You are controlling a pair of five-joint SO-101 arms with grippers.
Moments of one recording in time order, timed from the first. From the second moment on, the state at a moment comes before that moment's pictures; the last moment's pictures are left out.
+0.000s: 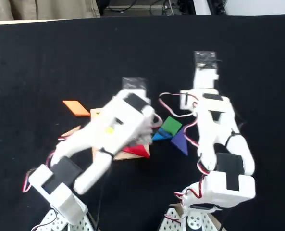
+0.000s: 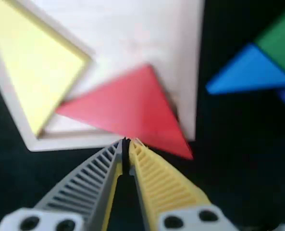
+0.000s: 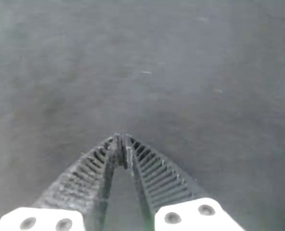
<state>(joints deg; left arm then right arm) 34.4 8.0 12.4 79.7 38.3 9.3 3.4 35.6 29.1 4.4</state>
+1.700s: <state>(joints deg) 32.3 7.1 19.0 53.6 38.2 17.8 3.4 35.6 26.4 -3.6</state>
